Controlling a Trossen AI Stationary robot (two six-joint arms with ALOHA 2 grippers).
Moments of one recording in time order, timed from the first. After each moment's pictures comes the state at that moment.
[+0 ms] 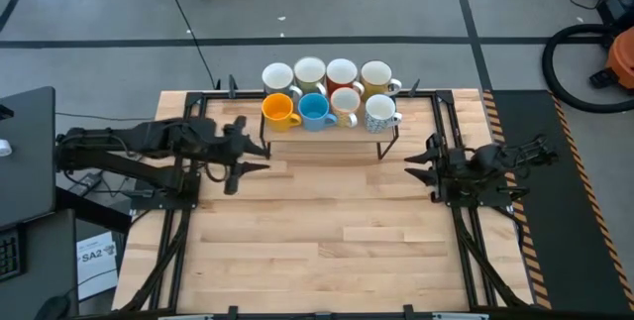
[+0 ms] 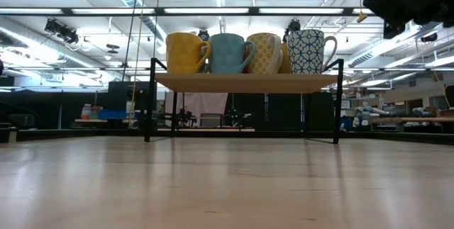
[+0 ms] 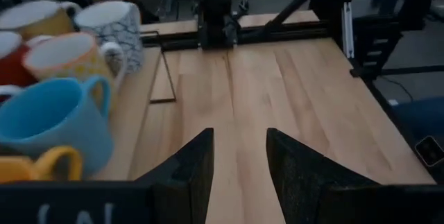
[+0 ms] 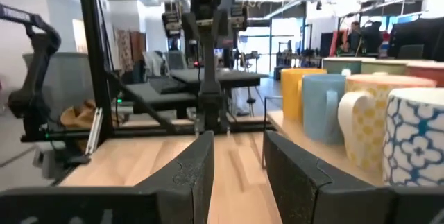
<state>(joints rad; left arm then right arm) -0.04 0.96 1.04 -0.48 -0.04 0.06 0.32 0.00 0.12 0.06 0.37 -0.04</state>
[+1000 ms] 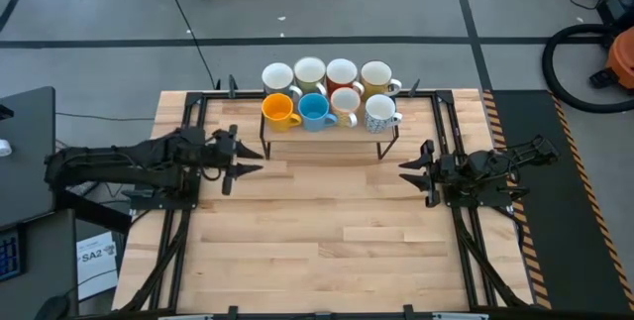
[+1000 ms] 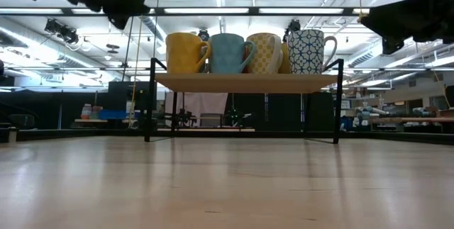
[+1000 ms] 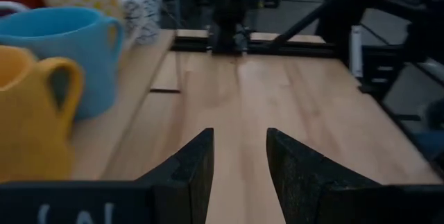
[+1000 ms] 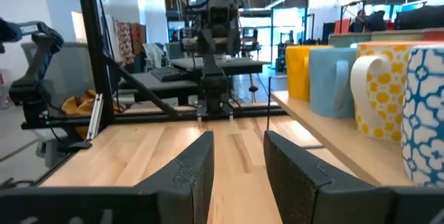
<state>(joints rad) 0.11 0.66 0.52 -0.10 0.09 -0.01 0.32 0.00 0.01 0.13 0.37 -0.02</state>
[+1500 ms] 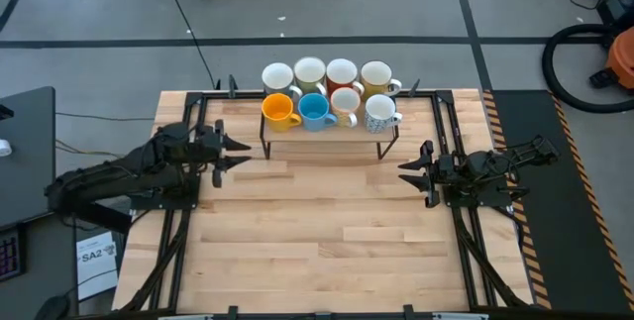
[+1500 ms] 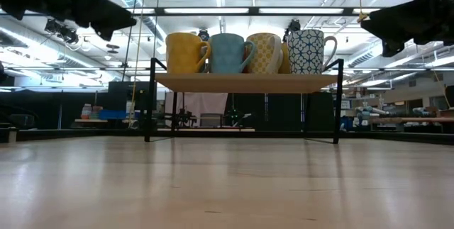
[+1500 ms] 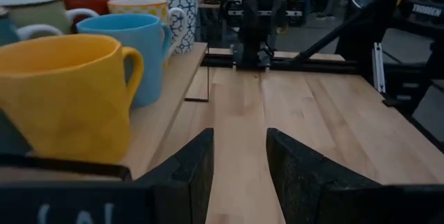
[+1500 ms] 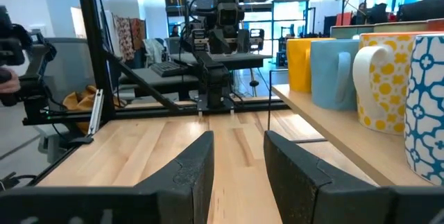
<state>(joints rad) 0.35 0.42 0.36 -0.09 0.24 0.03 0.32 0.00 0.01 0.10 0.37 0.00</state>
